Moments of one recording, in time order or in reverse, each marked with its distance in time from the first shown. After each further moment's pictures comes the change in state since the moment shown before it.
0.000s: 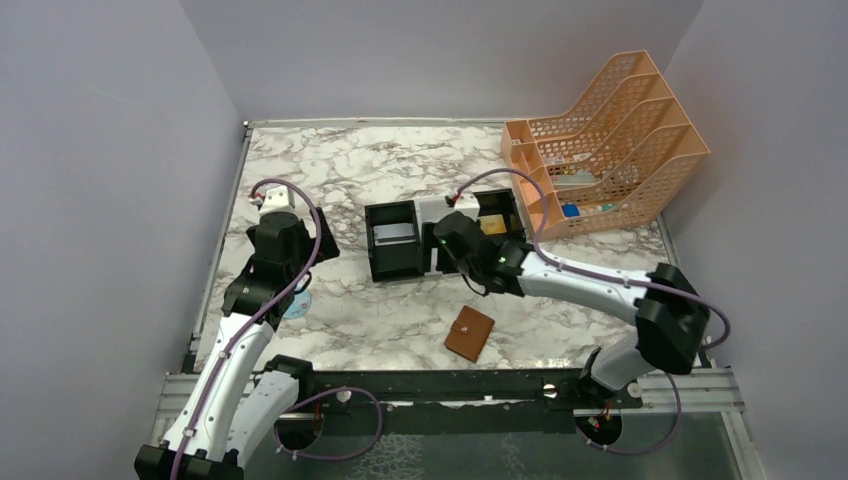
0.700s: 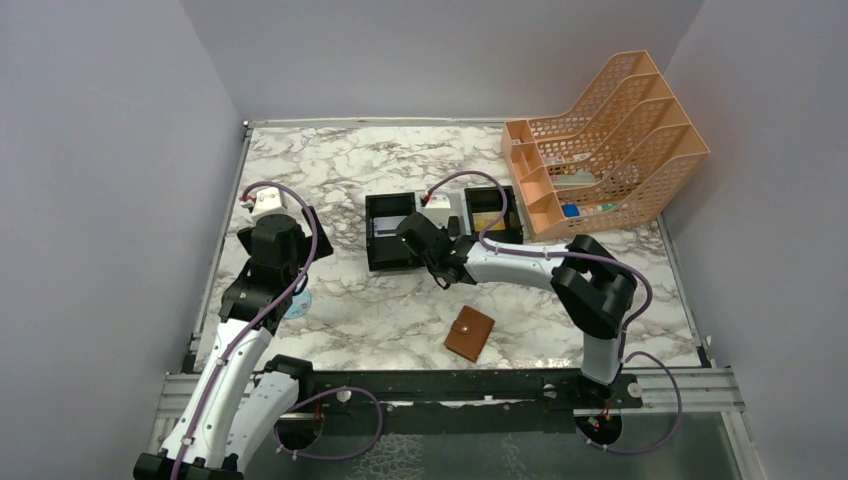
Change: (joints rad) left arm 0.000 -0.032 0.000 -0.001 -0.074 -0.002; right arm 0.000 0.317 0.145 0.082 0.145 0.060
